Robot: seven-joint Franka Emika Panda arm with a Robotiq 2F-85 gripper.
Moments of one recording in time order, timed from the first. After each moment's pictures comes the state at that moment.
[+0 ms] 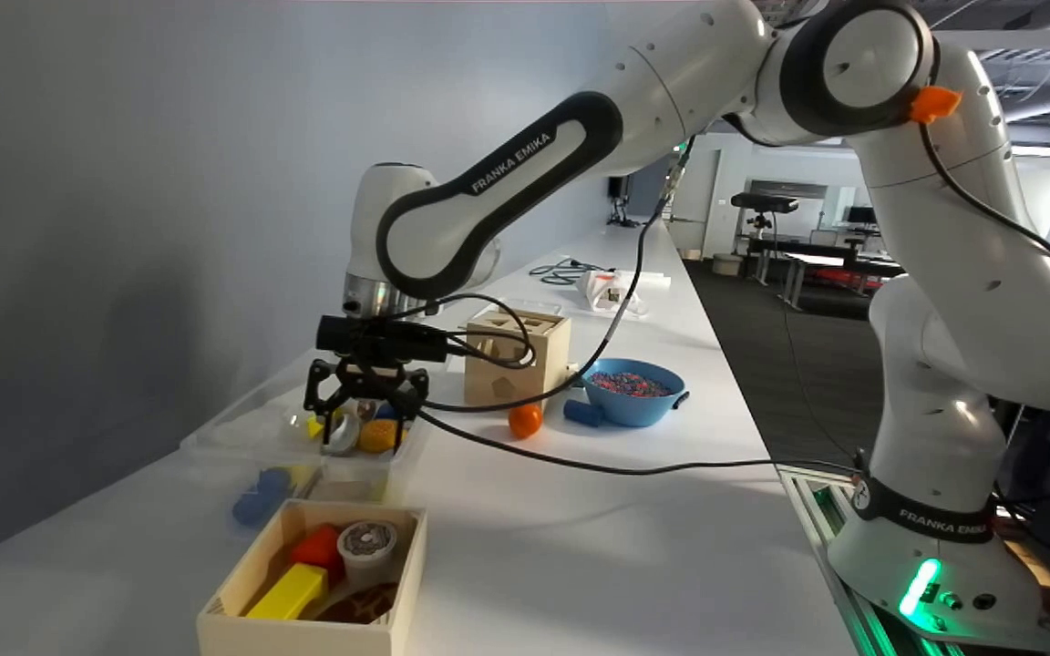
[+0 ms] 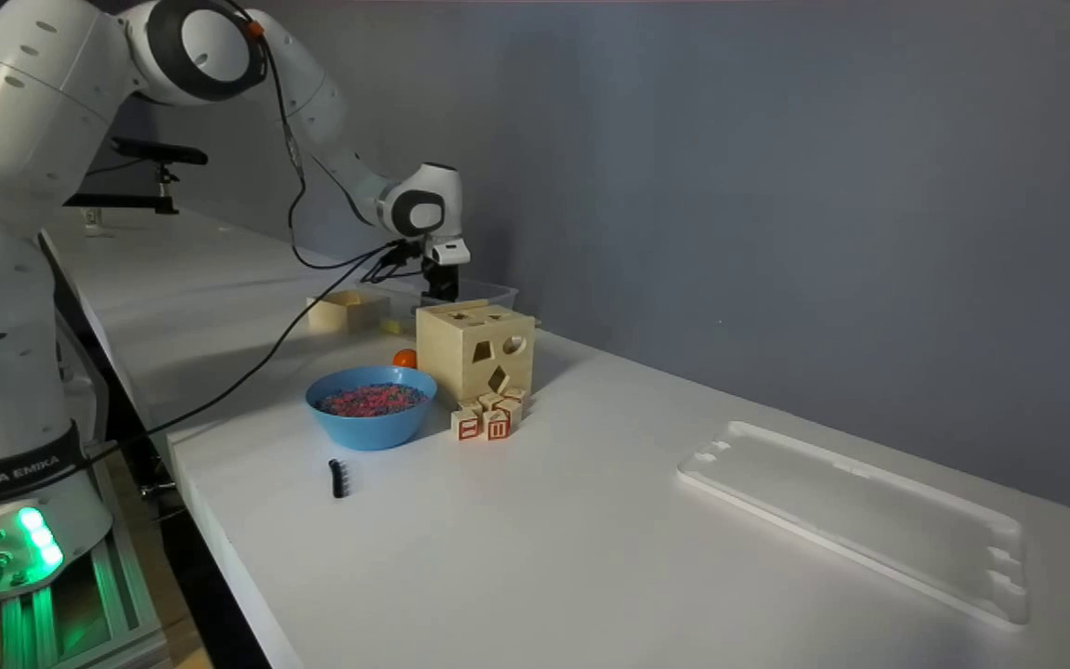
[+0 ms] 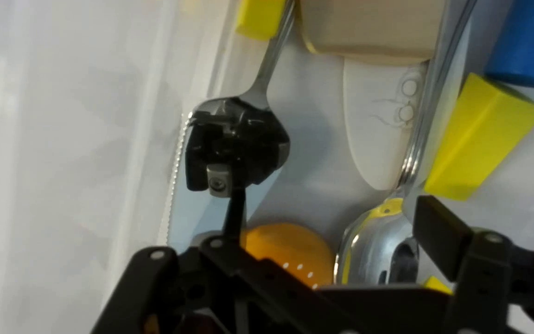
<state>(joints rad) 0.20 0.52 -0.04 -1.74 0.15 2.38 1.10</state>
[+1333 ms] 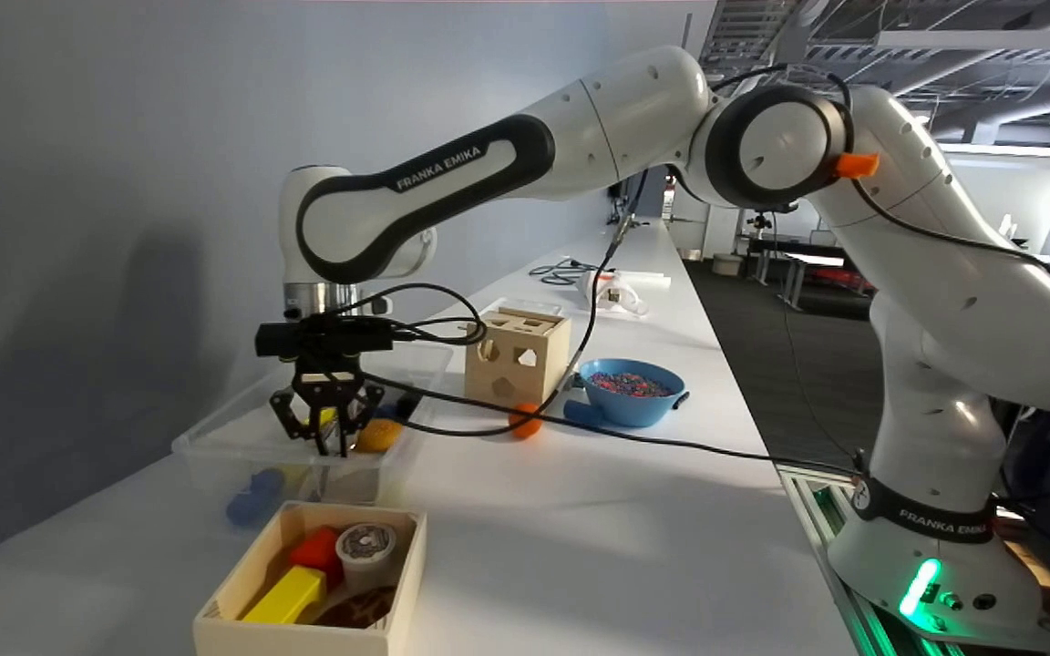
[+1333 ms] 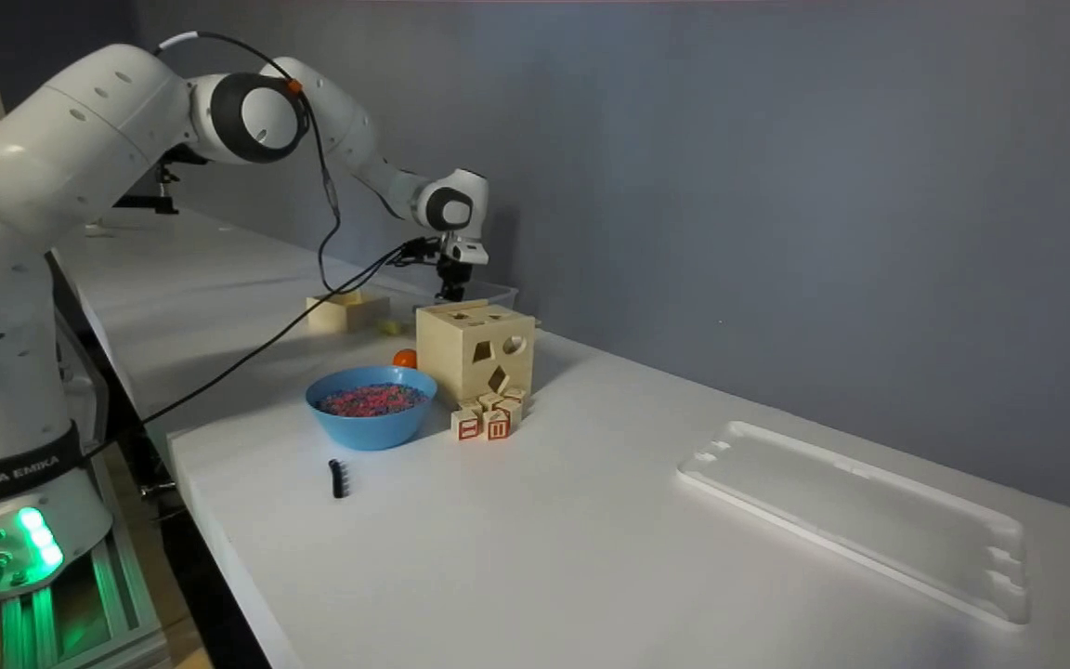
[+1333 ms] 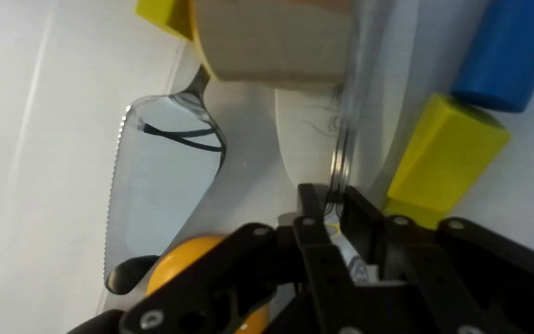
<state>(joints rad) 0.18 0.78 -0.02 -1.28 0.16 1.98 1.10</state>
